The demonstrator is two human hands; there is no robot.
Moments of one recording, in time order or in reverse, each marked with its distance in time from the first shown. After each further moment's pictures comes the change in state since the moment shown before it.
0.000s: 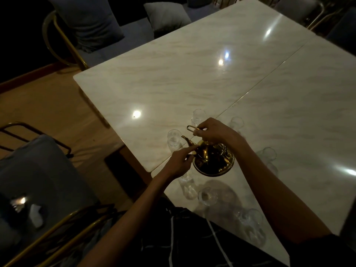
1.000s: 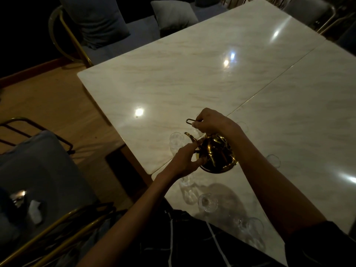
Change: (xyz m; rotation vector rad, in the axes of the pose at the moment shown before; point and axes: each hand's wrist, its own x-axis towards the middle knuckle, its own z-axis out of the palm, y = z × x) left_hand 0.019 0.015 -0.007 0.084 0.009 0.107; right_hand 0.037 -0.031 -0.019 -0.139 -0.003 -0.005
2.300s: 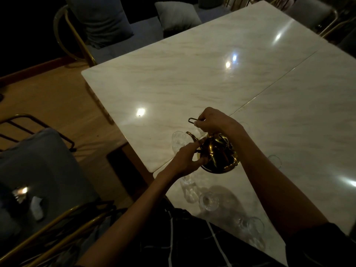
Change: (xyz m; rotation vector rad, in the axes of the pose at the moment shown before) left_hand -0.007 0.003 -0.004 -0.017 -0.001 0.005; right_hand -0.006 -0.005 0.001 -0.016 0.005 -0.007
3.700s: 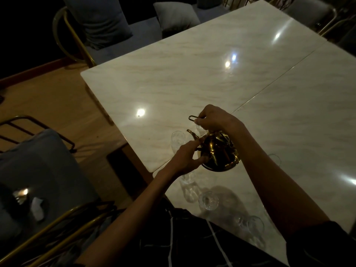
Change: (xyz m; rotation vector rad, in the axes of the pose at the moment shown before) left_hand 0.005 0.002 0.000 0.040 -0.015 -0.010; right_hand -0.009 -0.002 -0.008 0.010 0.021 -0.010
